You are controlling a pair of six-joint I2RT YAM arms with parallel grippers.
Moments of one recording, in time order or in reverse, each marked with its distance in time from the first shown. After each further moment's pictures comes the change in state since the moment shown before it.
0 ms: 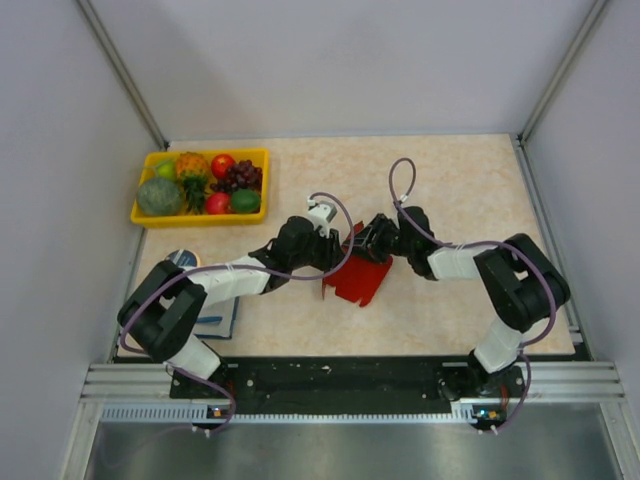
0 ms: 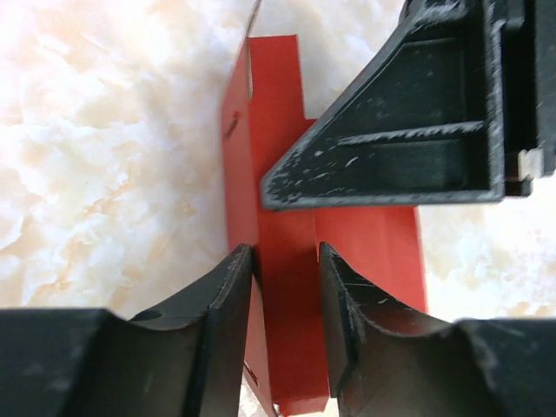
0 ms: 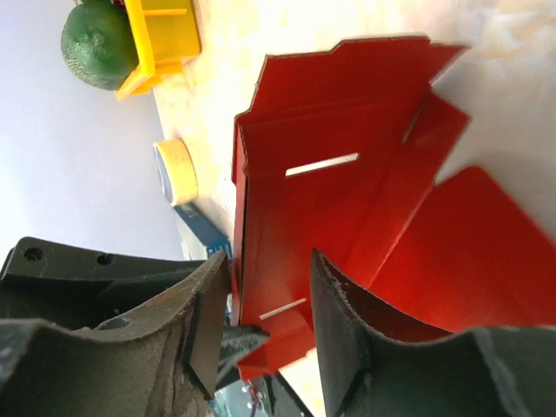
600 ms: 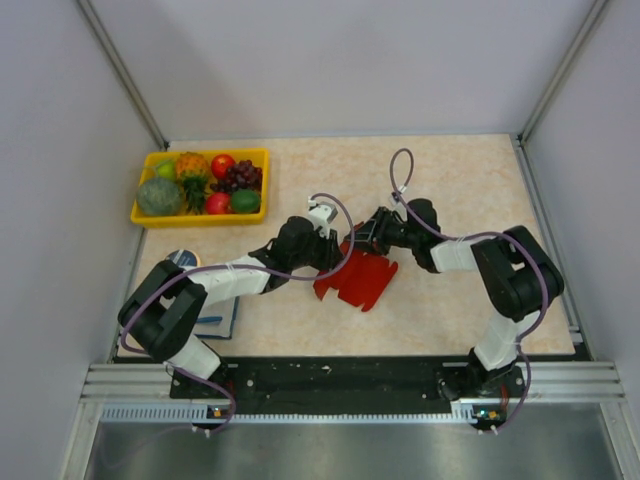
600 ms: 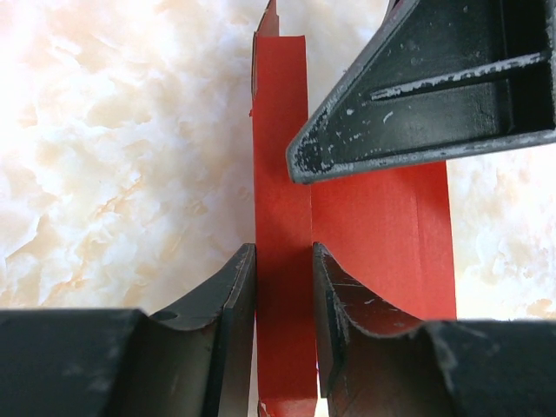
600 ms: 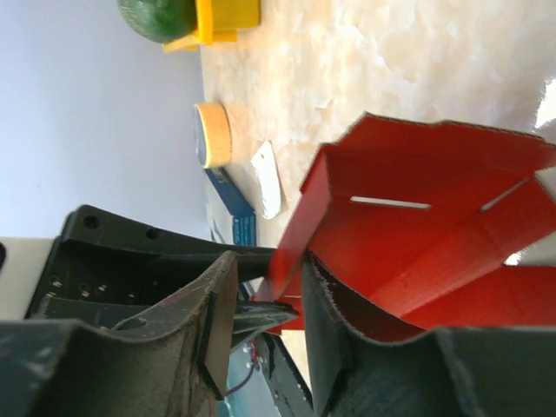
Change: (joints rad) left arm 0.002 0.006 0.003 -0.014 -0.007 0.047; right arm -0.095 0.067 0.035 0.105 -0.258 -0.063
